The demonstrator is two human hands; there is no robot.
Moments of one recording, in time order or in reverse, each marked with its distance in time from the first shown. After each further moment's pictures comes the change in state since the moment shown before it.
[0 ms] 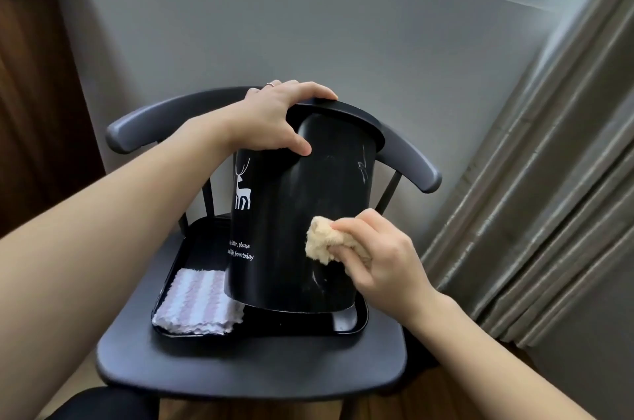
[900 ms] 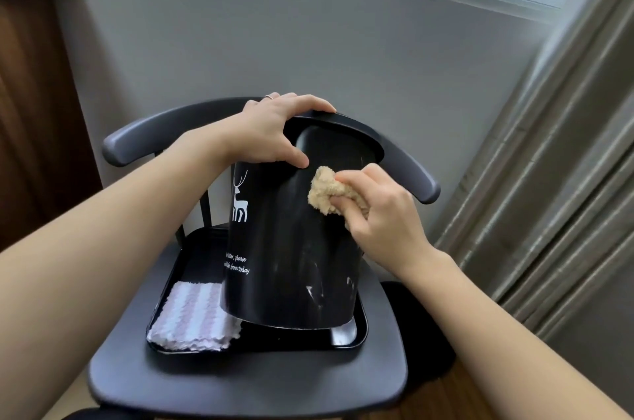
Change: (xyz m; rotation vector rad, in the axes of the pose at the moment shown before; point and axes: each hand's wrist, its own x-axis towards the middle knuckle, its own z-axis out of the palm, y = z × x) left_hand 0.002 0.001 0.000 0.014 -0.005 0.017; right_hand 0.063 0.009 -0.009 -0.070 0.075 0.076
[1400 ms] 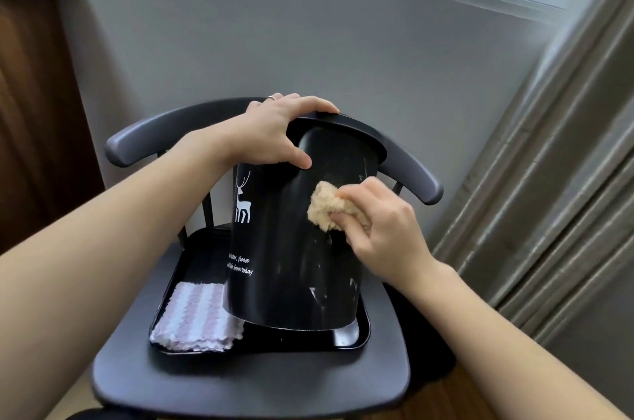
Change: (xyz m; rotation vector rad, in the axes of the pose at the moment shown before) left_hand 0.001 -0.003 0.000 0.007 -0.003 0.015; right_hand -0.014 -0.002 0.002 0.001 -0.019 -0.056
